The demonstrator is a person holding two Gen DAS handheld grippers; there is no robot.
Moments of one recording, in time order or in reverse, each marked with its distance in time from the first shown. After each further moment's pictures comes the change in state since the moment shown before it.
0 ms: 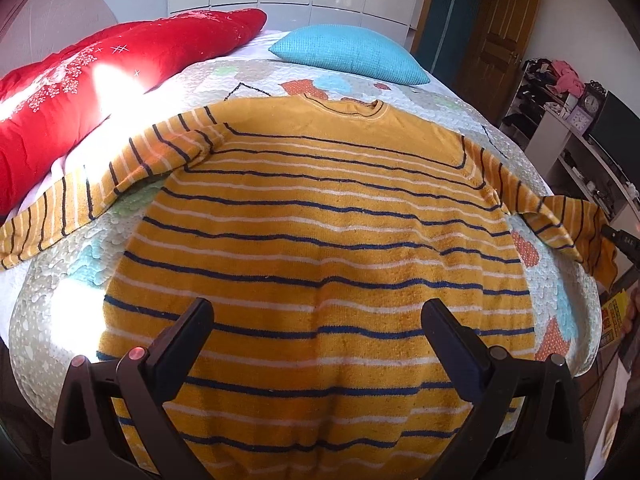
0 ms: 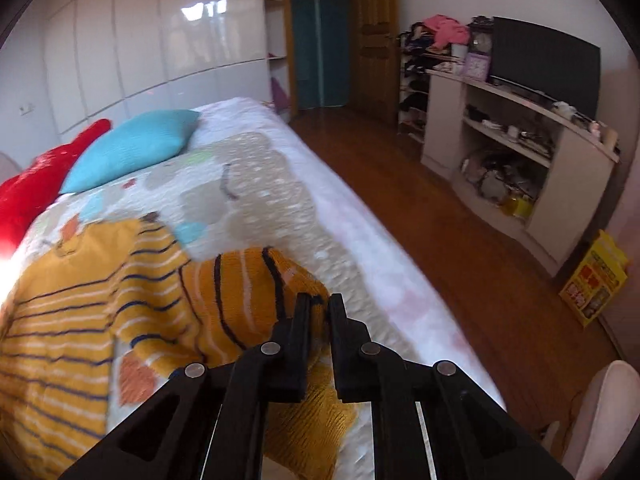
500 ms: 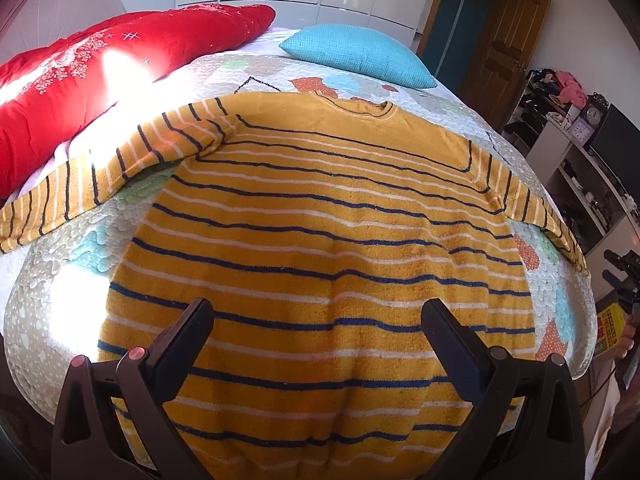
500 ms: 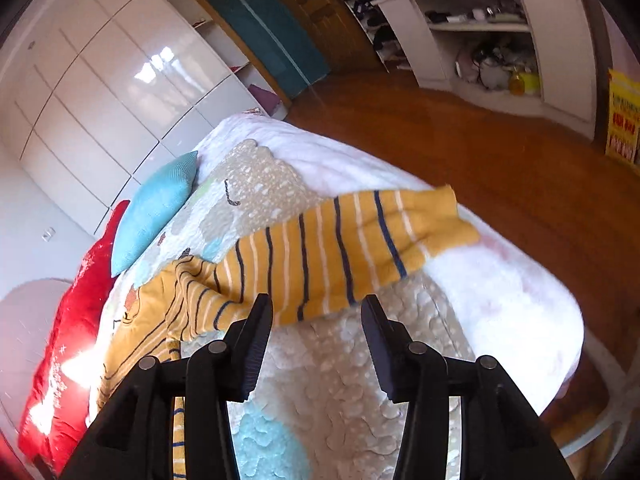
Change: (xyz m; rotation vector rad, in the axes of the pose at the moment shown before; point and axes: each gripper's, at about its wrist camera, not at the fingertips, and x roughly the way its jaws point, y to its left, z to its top) left arm 0.000 0.012 -0.006 -0.029 0.004 -0.024; right arm -0.009 -0.072 -0.054 0.478 0.103 0.325
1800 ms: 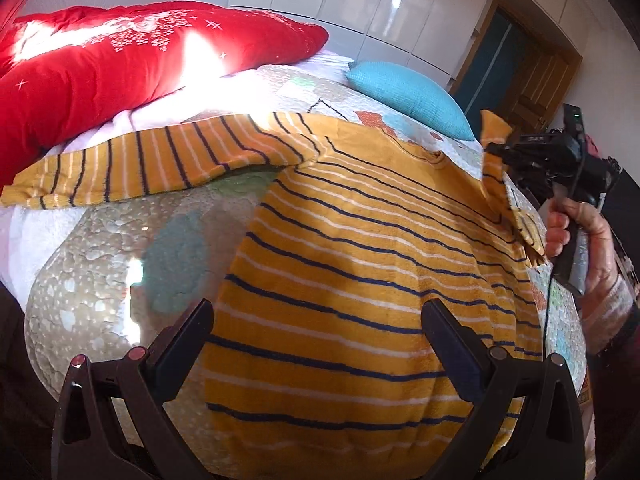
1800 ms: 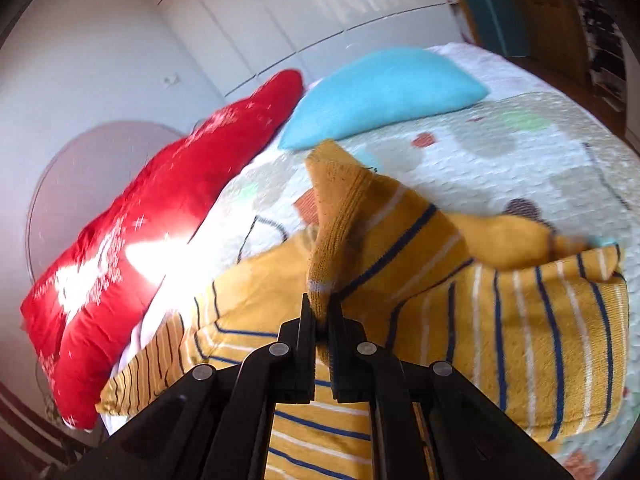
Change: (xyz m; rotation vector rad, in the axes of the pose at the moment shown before) left arm -0.036 0.102 -0.015 -0.198 -0.107 0.006; right arm 0.162 0.402 -0.101 -0.557 0.290 0.388
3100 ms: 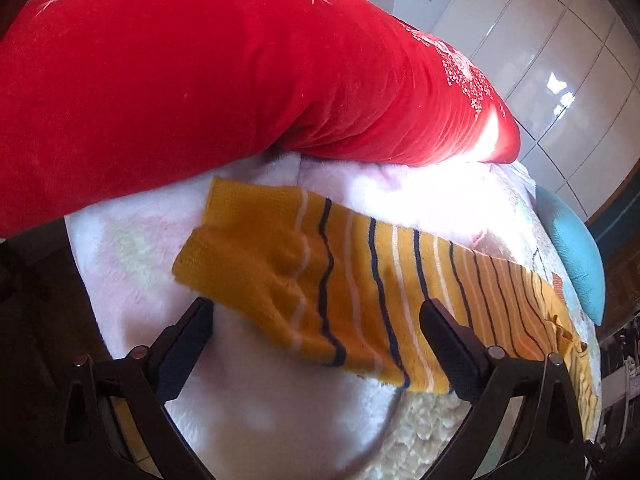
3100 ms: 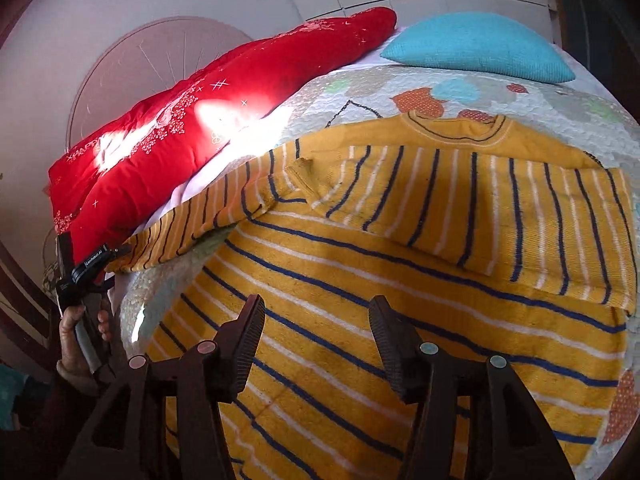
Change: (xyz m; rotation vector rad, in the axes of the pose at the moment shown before) left arm 0.024 0.253 0.072 -0.499 -0.150 0.356; right arm -0.020 0.049 -0.119 -0.265 0.178 0.094
